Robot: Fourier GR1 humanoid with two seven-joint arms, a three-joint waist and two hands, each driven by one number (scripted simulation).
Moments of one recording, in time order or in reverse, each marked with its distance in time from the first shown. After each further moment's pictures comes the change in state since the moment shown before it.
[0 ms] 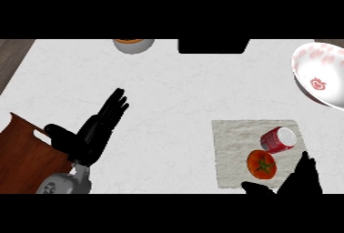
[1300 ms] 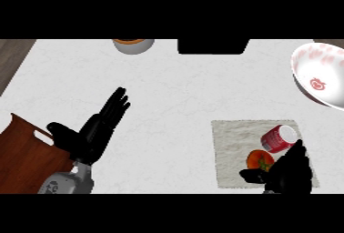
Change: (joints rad) left arm -0.008 -0.024 0.014 0.003 -0.025 -0.011 0.013; right arm -0.146 -0.002 -0.096 0.218 -0.022 0.006 -0.014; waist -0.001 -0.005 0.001
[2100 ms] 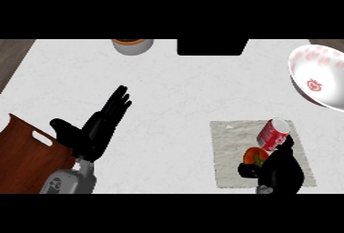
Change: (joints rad) left arm -0.018 -0.028 0.024 0.024 -0.015 -0.017 0.006; right arm -0.043 -0.001 0.009 0.100 0.063 -0.088 -0.053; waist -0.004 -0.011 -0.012
